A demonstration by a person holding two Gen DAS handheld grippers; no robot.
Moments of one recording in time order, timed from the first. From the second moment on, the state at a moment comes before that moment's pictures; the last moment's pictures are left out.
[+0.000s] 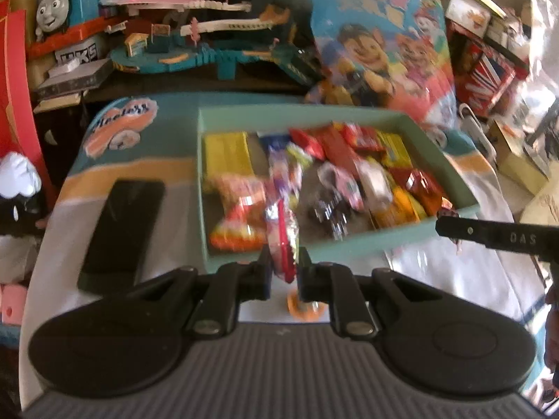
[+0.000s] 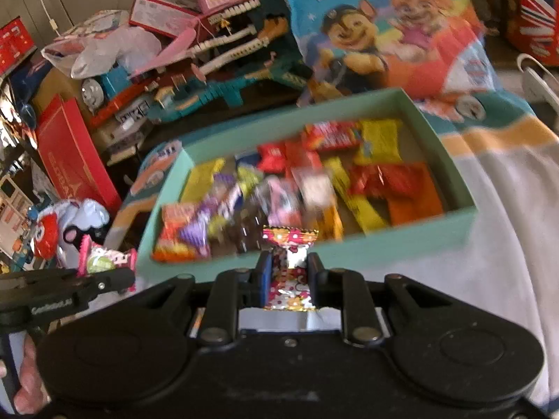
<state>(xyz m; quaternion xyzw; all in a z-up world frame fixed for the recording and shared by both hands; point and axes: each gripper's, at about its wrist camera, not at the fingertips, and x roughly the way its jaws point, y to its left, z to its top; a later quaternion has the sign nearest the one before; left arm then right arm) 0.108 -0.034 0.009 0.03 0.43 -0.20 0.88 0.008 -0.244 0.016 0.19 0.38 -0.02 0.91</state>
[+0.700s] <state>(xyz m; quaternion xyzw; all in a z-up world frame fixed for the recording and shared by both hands) 0.273 -0.096 -0.012 0.03 0.44 -0.18 0.88 0.151 -0.318 0.012 0.23 0.35 -0.06 0.91</state>
